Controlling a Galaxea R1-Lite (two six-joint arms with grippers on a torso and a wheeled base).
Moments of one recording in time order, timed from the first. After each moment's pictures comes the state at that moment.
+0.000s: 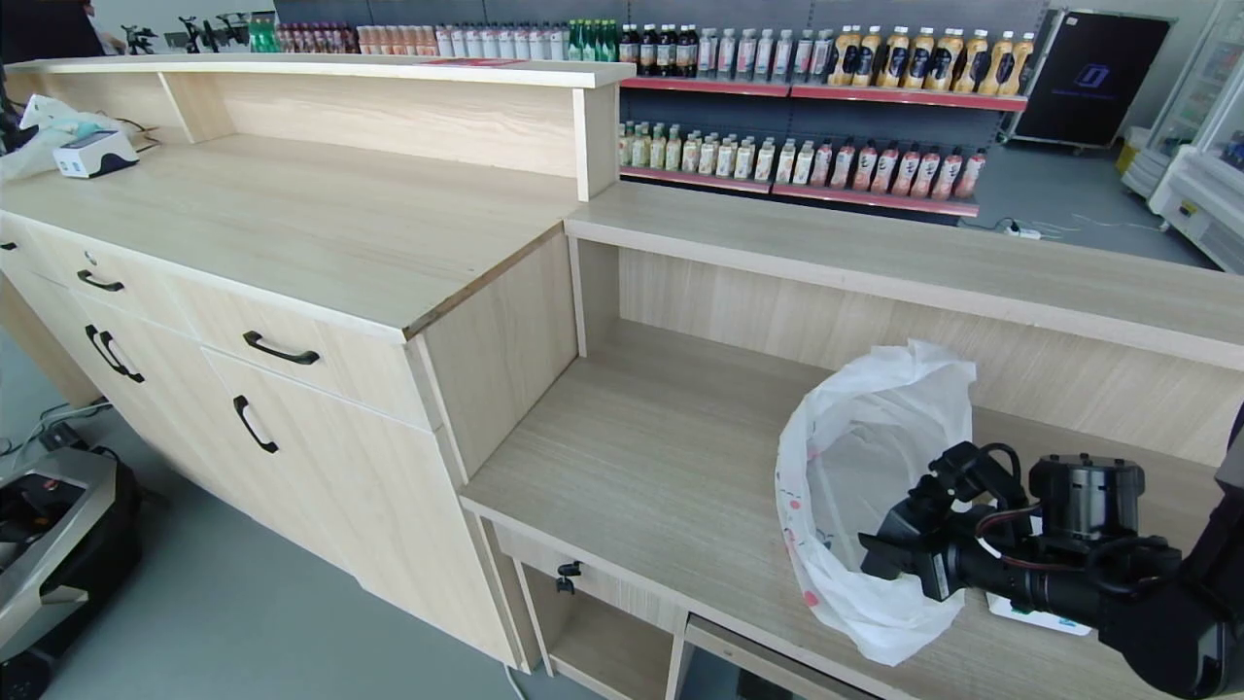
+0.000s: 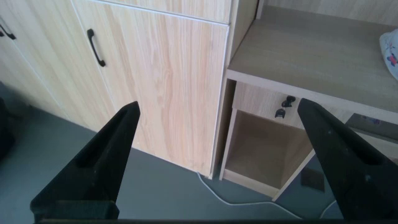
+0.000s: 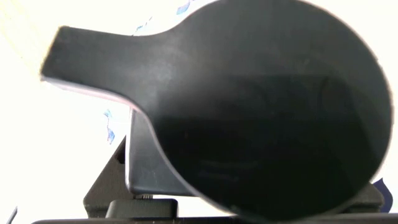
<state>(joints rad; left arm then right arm) -0.01 0.00 0.00 0.00 -0.05 0.00 0.05 2.04 -0.35 -1.17 0.39 -0.27</state>
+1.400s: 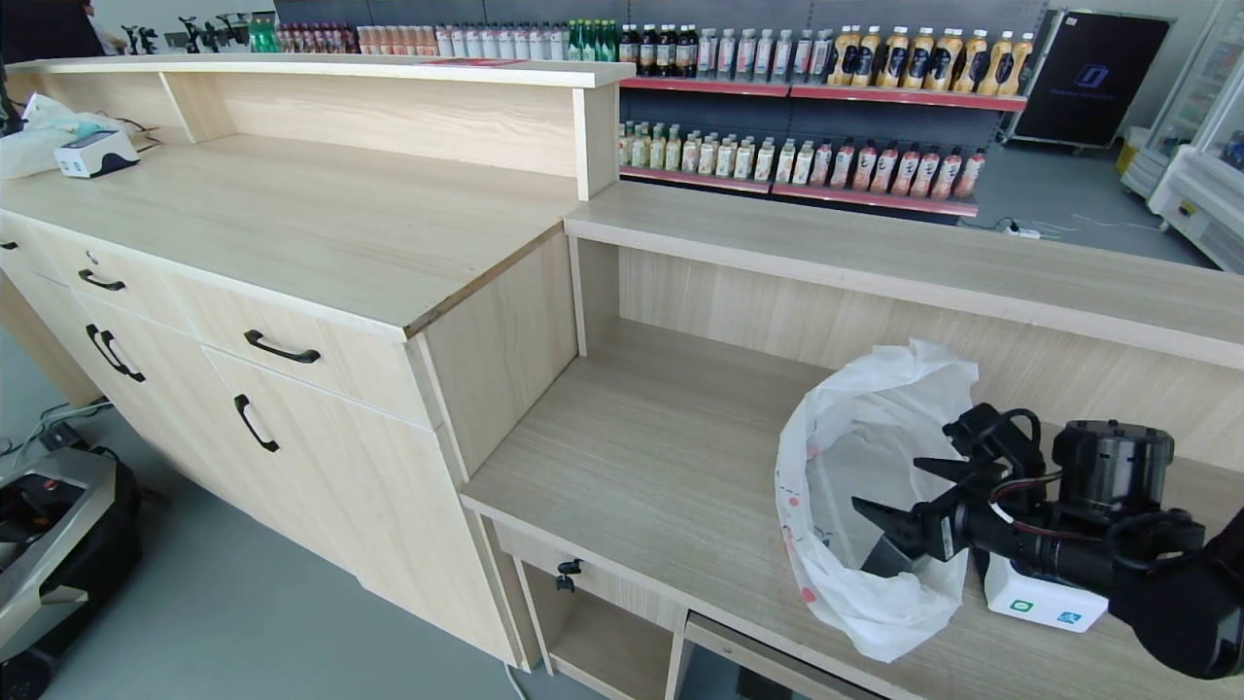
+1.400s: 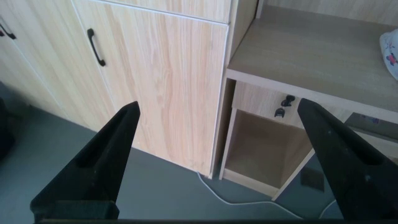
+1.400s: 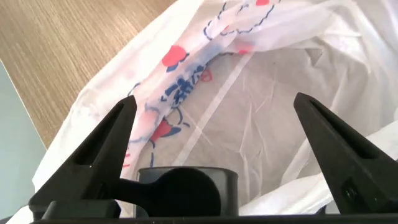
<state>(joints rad) -0.01 0.00 0.00 0.00 -0.05 0.00 0.04 1.95 -0.40 -1.18 0.38 -0.31</state>
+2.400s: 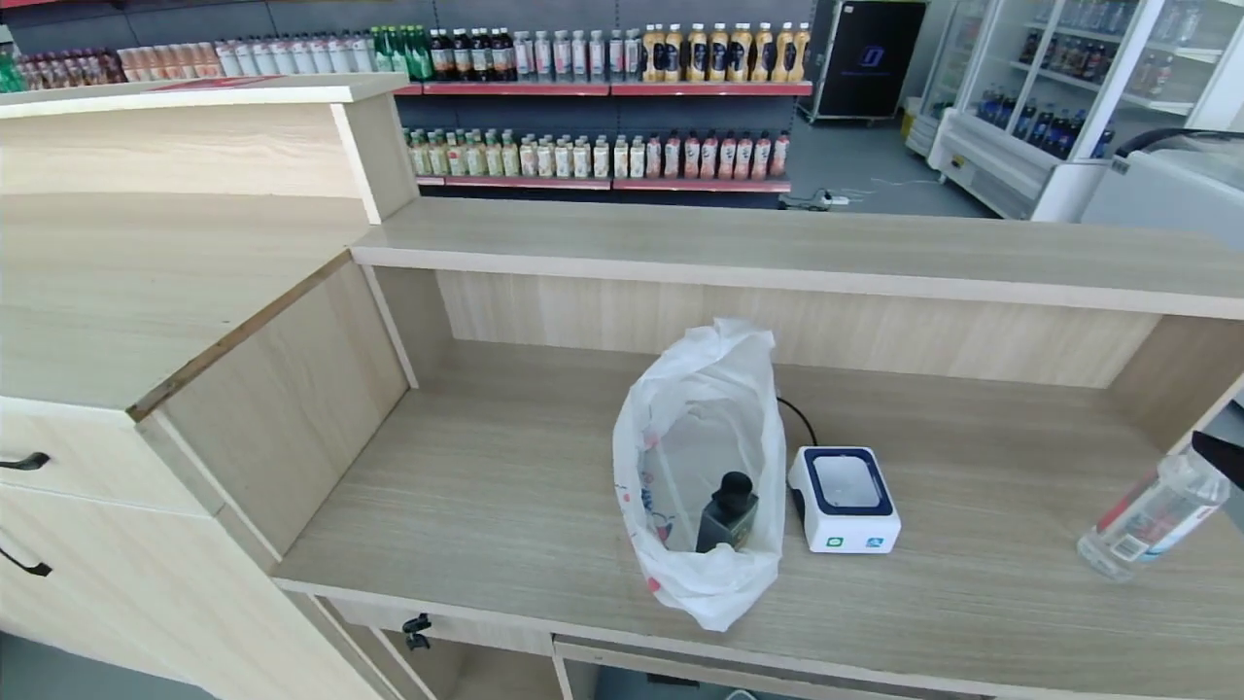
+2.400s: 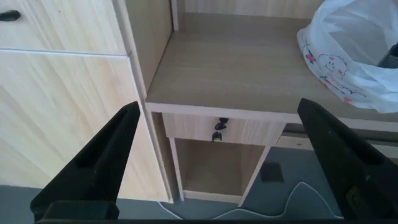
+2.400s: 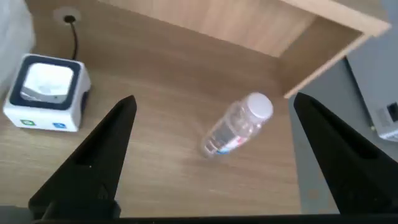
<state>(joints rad) -0.01 0.00 0.00 0.00 -0.05 0.00 -0.53 1.12 -0.48 -0.43 0.37 -0.45</state>
